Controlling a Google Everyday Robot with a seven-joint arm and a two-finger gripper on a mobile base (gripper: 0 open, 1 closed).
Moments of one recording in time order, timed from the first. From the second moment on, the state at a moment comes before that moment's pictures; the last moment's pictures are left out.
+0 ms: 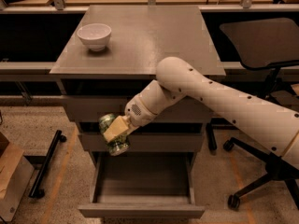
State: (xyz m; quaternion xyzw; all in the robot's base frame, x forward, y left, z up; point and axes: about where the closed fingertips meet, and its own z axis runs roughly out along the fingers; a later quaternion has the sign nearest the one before) arm 0.507 0.097 0.726 -0.36 0.85 0.39 0.06
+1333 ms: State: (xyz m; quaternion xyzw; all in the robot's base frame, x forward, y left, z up) arm 0.578 0.006 0.916 -0.35 0.89 0.23 0.20
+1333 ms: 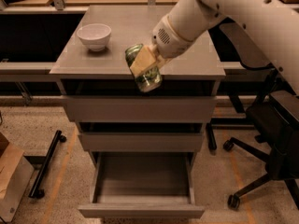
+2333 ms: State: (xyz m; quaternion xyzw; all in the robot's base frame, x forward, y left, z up) arm 0.601 -0.024 0.907 -0.29 0.90 0.22 0.23
